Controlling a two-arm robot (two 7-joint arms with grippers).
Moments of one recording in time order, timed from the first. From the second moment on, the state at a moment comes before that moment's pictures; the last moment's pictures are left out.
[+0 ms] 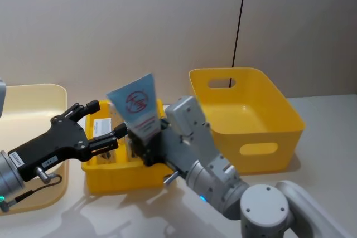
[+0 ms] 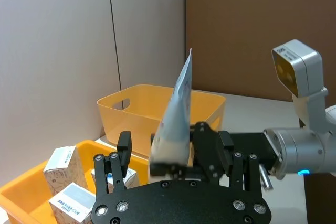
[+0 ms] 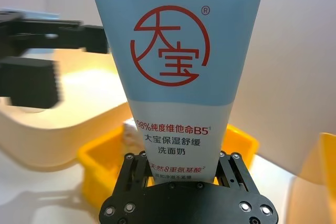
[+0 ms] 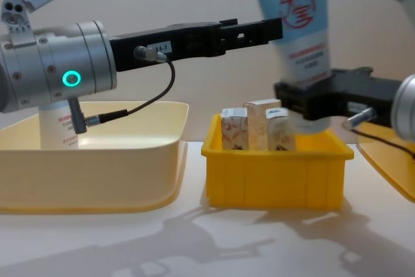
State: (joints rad) left arm -0.52 0.35 0.45 -1.44 -0.61 0.06 -0.73; right arm 0.27 0.31 -0.40 -1.63 0.10 0.17 0.15
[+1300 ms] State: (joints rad) left arm -0.52 0.35 0.45 -1.44 -0.61 0.06 -0.73; right arm 0.34 0.26 -0.15 -1.48 0.04 -0.04 -0.11
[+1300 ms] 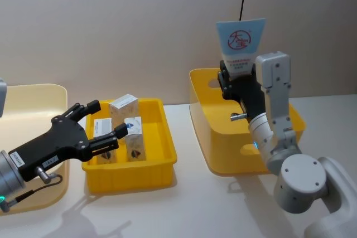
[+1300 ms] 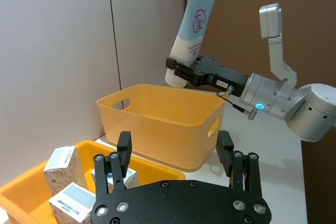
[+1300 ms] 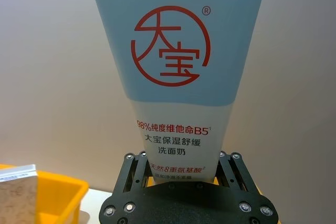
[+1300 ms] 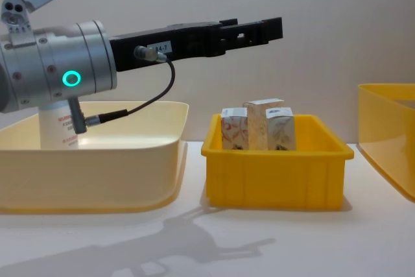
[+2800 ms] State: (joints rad) left arm -0.52 0.35 0.45 -1.44 -0.61 0.06 -0.73; right arm 0.39 0.19 -0.13 -1.46 -0.03 0.28 -0.21
